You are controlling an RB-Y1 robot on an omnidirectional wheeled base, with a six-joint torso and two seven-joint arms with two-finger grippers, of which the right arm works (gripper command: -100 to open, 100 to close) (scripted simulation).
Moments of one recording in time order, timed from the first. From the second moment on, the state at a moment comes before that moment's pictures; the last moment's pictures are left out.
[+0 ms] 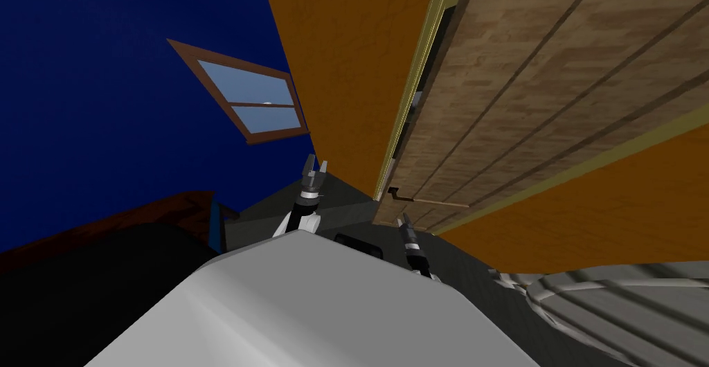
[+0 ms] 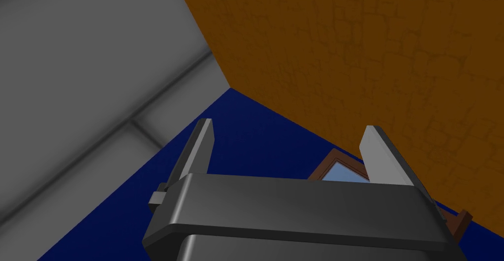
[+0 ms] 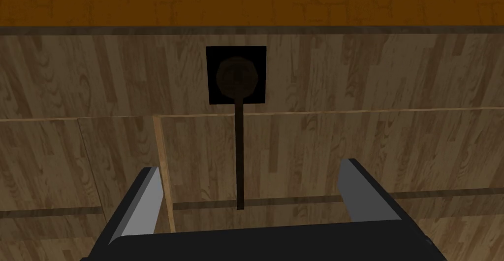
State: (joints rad) arm 0.15 -0.25 0.18 -0.92 0.00 -0.85 -0.22
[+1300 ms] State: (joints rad) arm 0.15 -0.32 0.10 -0.80 -0.05 -0.93 -0.28
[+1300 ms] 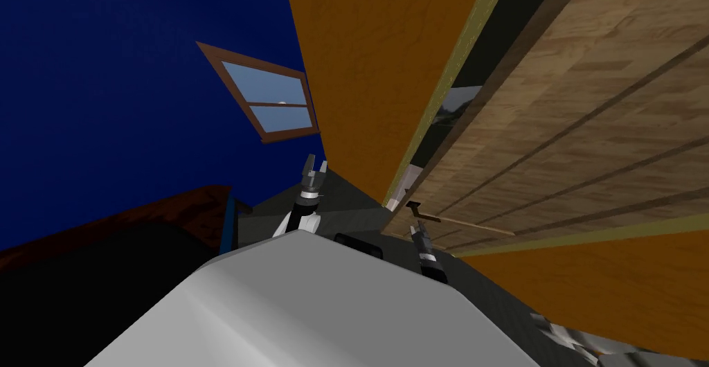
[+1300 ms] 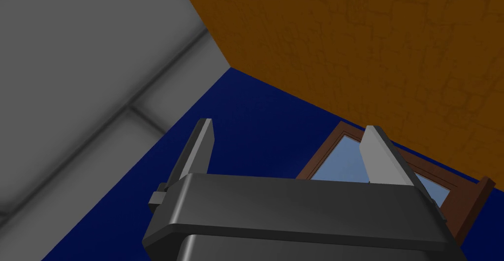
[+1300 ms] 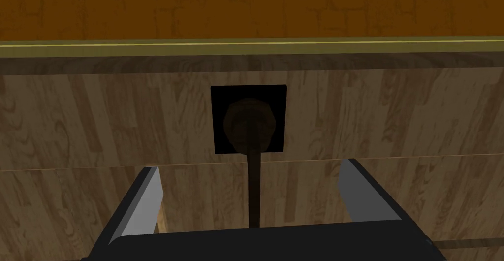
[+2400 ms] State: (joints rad) arm 0.16 -0.39 0.03 -0.71 -0.09 -1.01 -0.34
